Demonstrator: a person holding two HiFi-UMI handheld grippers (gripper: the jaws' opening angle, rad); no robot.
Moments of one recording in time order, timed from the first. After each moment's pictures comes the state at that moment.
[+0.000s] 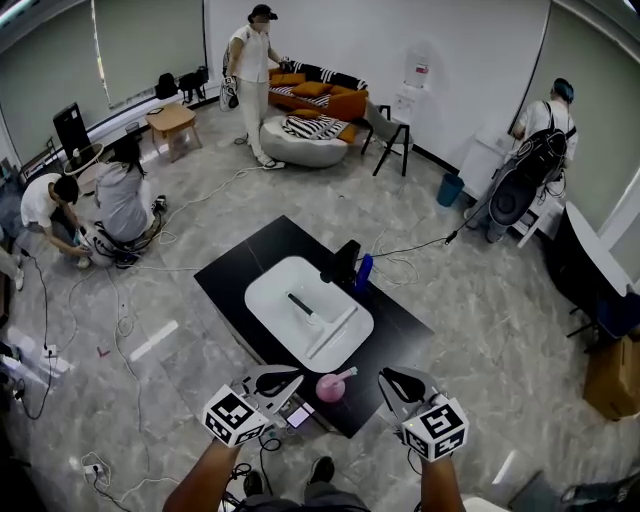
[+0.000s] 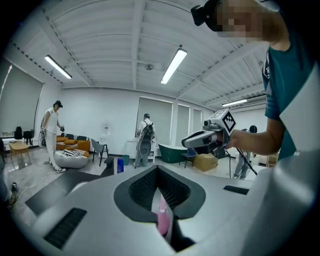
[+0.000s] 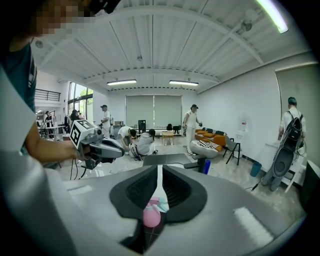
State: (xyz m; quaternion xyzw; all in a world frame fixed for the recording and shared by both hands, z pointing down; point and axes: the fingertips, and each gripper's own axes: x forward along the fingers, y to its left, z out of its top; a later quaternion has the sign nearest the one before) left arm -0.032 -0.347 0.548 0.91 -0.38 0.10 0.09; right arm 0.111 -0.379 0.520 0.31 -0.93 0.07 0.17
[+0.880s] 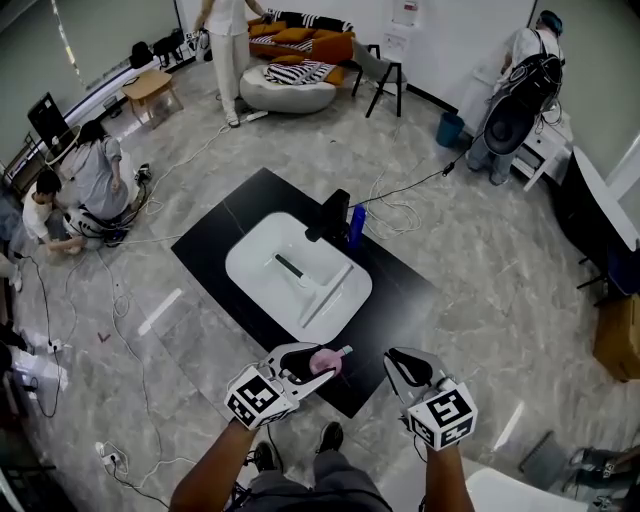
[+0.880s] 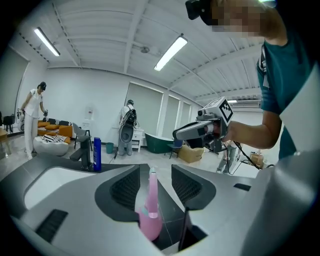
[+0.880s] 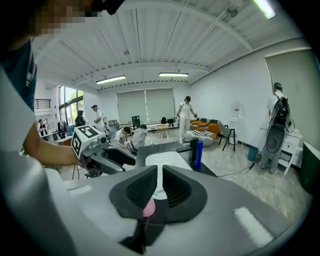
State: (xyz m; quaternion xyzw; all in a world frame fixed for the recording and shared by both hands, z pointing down) left arm 0.048 -0.397 0.654 0.94 -0.29 0.14 0.14; right arm 0.145 -0.421 0.606 0.34 -0.91 0.13 0.18
